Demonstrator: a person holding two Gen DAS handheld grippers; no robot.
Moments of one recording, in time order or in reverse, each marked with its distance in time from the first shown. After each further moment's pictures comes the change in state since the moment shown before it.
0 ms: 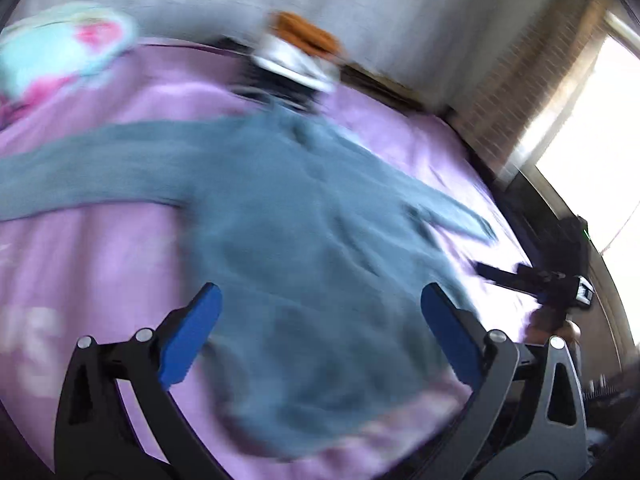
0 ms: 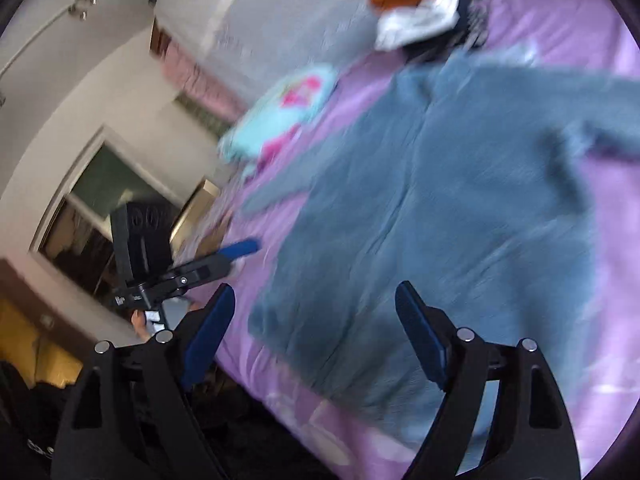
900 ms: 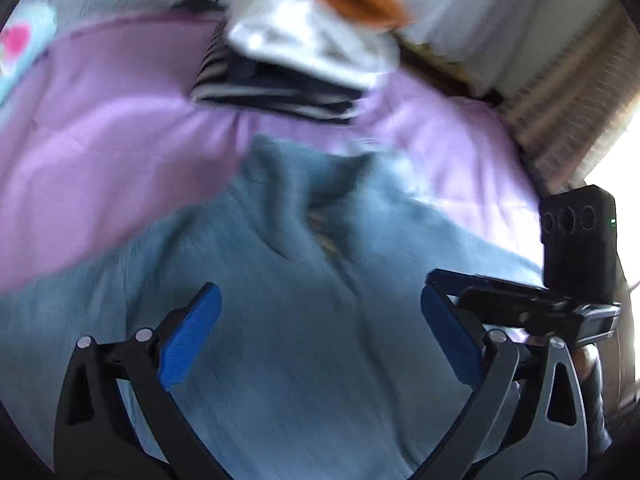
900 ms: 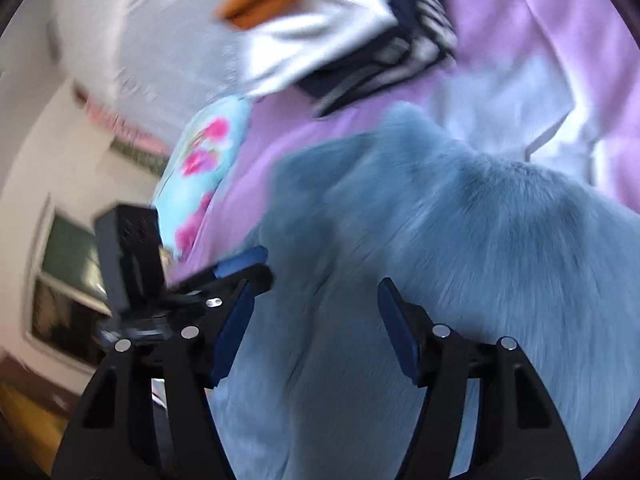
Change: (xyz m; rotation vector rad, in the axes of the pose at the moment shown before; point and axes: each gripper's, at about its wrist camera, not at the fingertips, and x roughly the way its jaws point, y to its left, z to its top) left arm 0.213 0.090 0.197 -0.065 0.180 0.112; right arm 0.092 -0.154 0.257 0.269 -0.062 -0.061
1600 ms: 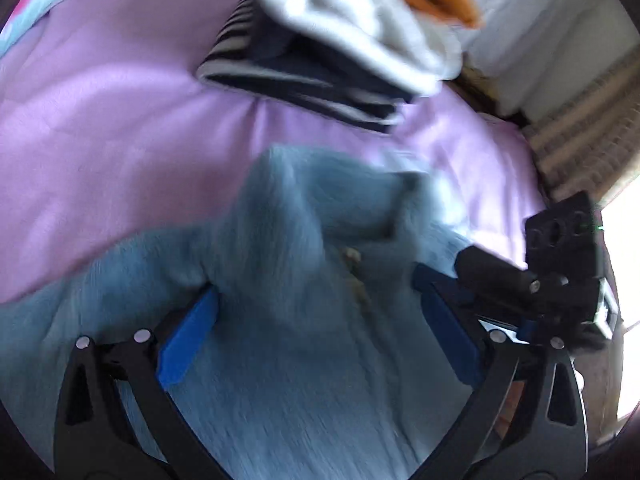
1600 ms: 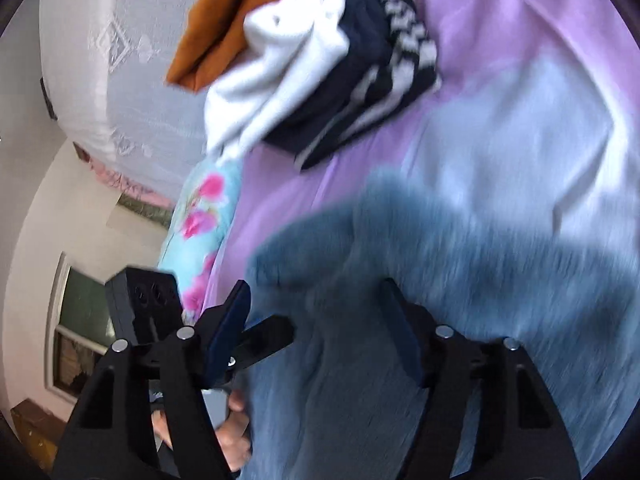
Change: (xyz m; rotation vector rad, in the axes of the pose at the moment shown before) left arm 0.042 0.014 0.014 -0.109 -0.019 -0.028; right arm -0.009 -0.007 0.038 0.038 -0.178 0.028
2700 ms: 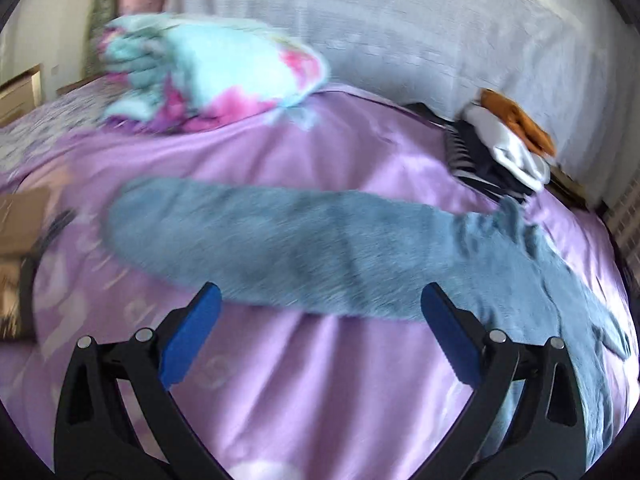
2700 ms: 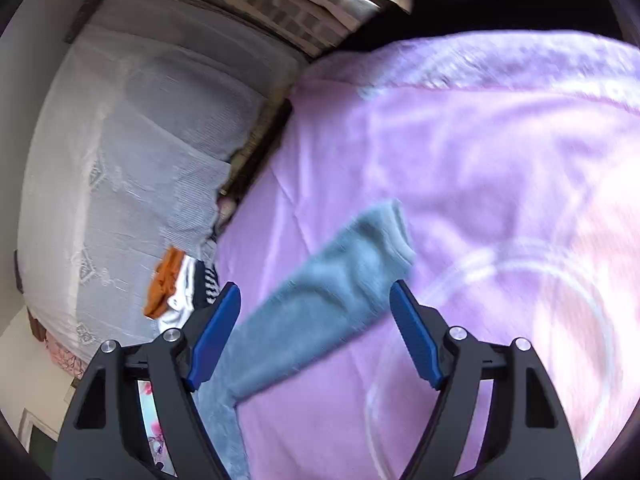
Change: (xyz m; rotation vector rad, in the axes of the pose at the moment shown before) left arm -0.248 0.127 -0.180 -0.182 -0.454 0.448; right arm -0.420 -0.136 -0.193 0.323 -0.653 -0.290
